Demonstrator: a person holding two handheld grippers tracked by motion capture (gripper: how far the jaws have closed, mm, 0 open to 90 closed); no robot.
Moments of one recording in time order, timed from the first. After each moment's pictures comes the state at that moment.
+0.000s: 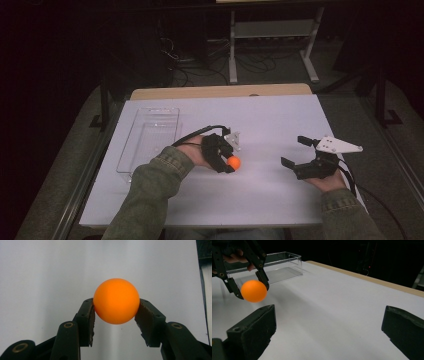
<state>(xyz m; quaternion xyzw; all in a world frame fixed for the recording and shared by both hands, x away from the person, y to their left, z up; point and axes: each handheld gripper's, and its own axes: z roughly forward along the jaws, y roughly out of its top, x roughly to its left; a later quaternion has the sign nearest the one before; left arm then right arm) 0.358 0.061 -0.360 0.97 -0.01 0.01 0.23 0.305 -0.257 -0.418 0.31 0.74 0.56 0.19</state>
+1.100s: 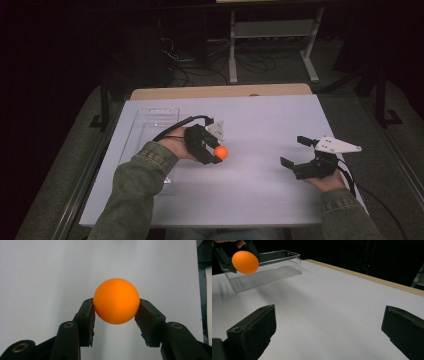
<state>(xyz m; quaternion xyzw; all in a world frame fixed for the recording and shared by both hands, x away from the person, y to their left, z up) 0.357 0.100 -0.324 0.97 0.02 0.05 0.24 0.305 -0.256 -0.418 0.32 0.74 0.56 0.20</state>
